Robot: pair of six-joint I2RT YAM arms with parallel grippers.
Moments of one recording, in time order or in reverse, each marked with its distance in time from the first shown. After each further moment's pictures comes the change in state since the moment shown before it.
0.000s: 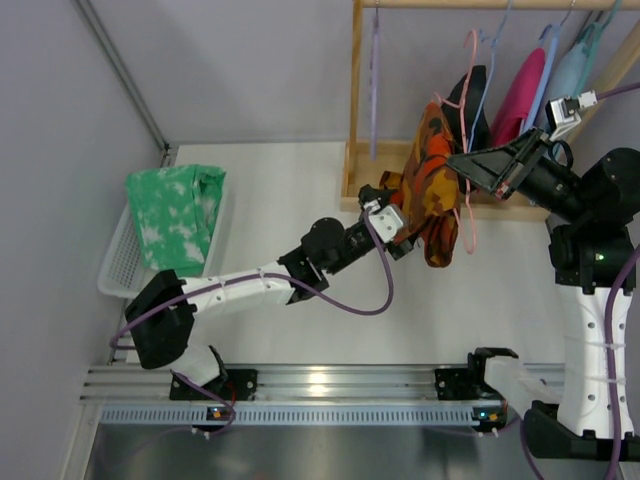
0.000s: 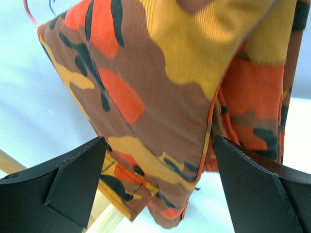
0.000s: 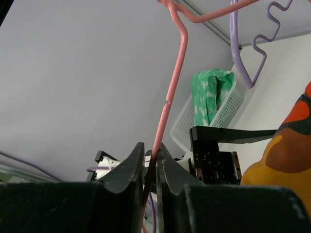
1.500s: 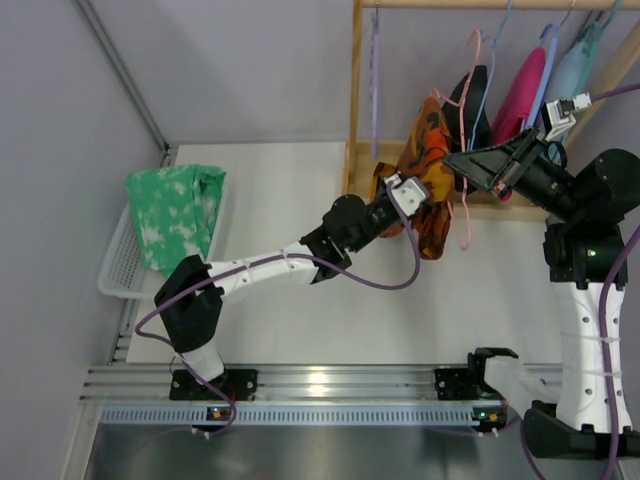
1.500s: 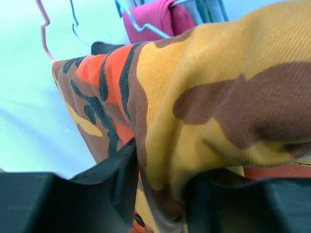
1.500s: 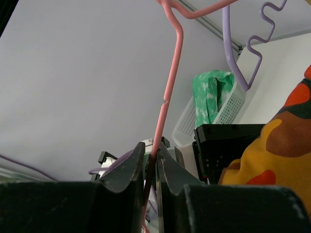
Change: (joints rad) left arm 0.030 0.175 0.247 -0.012 -0.032 0.028; right arm -0.001 0.003 -0.055 0.076 0.000 0.045
